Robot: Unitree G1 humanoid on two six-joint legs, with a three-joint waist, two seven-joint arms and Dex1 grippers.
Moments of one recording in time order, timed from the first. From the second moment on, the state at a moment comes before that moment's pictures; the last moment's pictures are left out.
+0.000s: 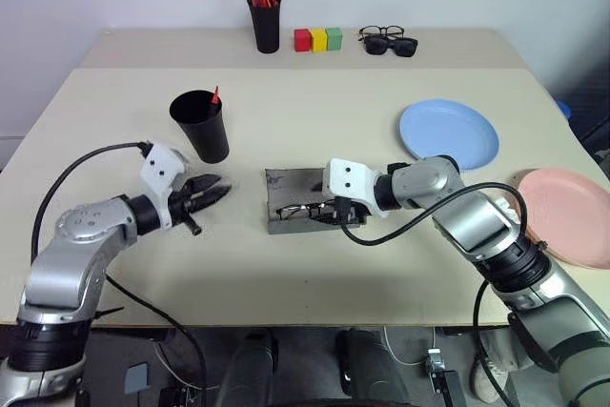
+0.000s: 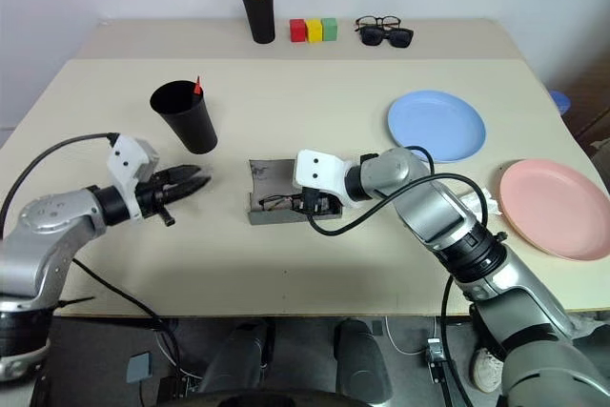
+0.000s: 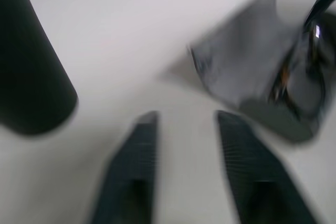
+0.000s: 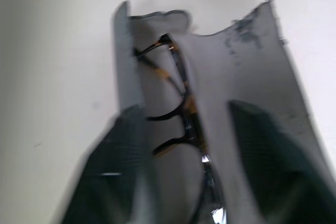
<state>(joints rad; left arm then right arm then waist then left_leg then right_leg) -0.27 0.67 0.16 -0.29 -0.40 0.63 -0.78 -0.71 -0.63 0.49 -0.18 0.09 0.56 0.95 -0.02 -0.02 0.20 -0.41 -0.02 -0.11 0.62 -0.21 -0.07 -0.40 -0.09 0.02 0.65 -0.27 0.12</state>
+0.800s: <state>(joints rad) -1.02 0.41 -0.30 0.53 -0.22 0.83 -1.06 -0.26 -0.76 -0.04 -0.59 0.25 0.80 0.78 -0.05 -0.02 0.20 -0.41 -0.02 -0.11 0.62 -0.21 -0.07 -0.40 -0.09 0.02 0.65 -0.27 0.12</state>
